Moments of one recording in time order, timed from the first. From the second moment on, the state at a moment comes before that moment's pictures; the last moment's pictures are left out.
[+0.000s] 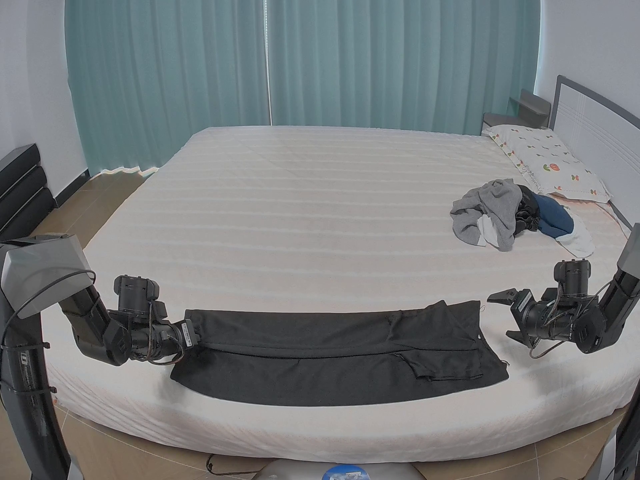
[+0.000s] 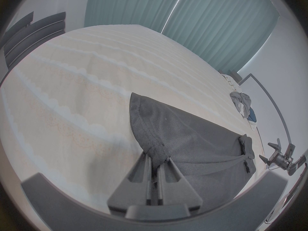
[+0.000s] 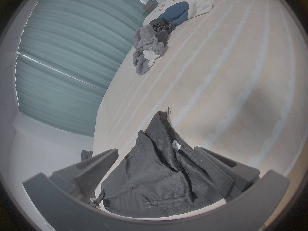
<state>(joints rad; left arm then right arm) -0.03 2.25 -0.73 -0.72 -0.23 -0.38 -0.05 2.08 -0.57 -0.86 0.28 0.88</state>
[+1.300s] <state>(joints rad) -0.17 2.10 -0.85 -0.59 -0.16 -0.57 -0.05 2.05 -0.56 -0.86 0.28 0.88</state>
